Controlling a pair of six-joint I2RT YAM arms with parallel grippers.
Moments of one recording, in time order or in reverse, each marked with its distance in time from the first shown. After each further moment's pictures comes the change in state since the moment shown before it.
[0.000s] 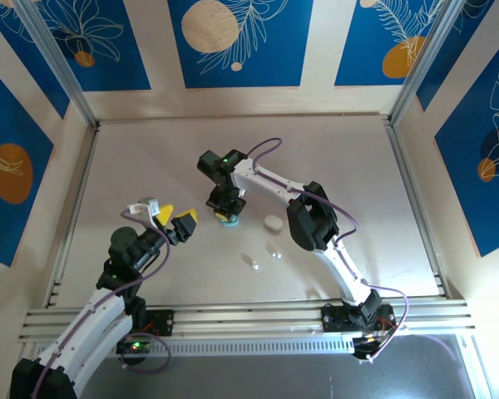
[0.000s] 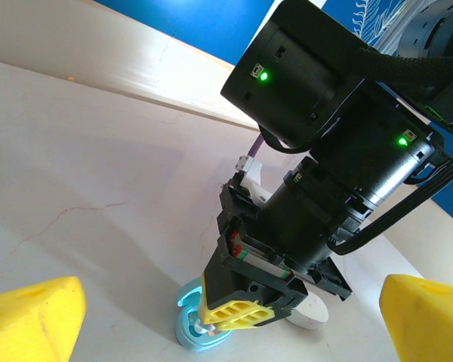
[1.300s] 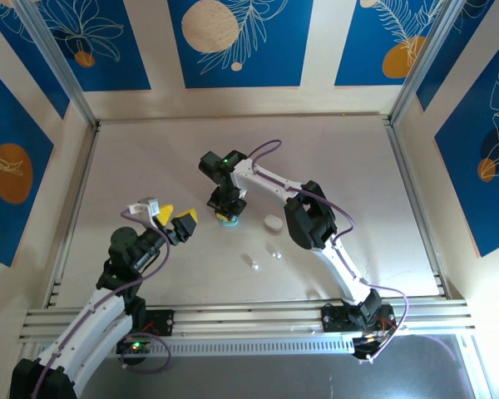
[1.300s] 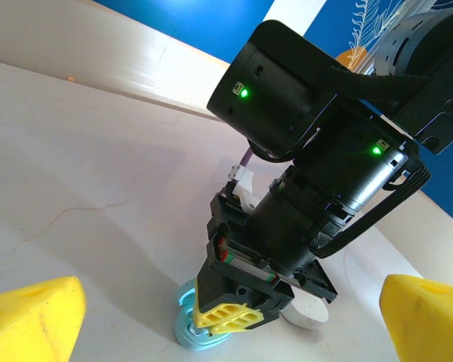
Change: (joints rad) left arm 0.000 -0.001 0.000 0.000 0.000 0.000; right arm -0.013 0.029 0.002 0.004 -0.015 0.008
